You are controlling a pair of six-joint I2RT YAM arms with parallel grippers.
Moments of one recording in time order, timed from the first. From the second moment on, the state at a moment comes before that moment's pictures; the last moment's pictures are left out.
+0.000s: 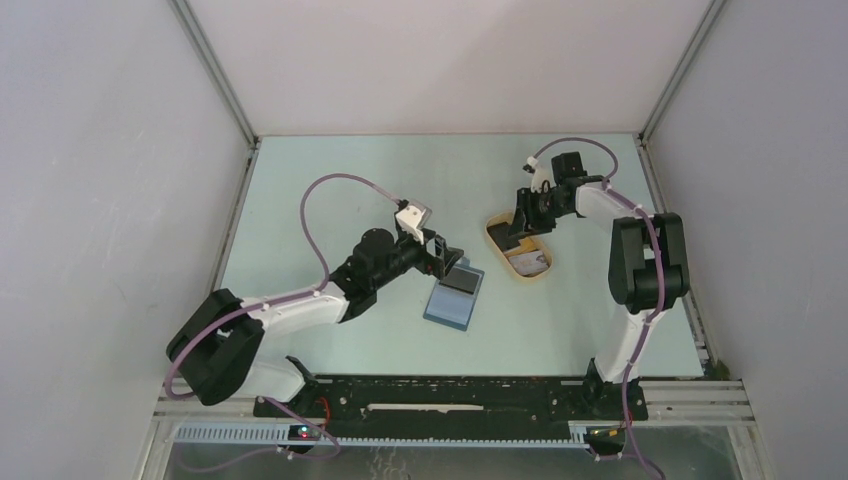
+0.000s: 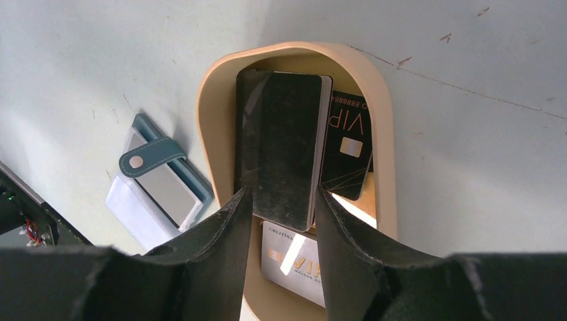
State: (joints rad) left arm -0.76 1.36 0.61 0.60 0.08 -0.22; right arm 0.12 1.90 1.32 -0.54 -0.55 0.03
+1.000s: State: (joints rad) left arm -0.76 1.37 0.62 0.57 0.12 -0.22; right arm 0.18 1.92 1.33 -0.56 -0.46 -0.02
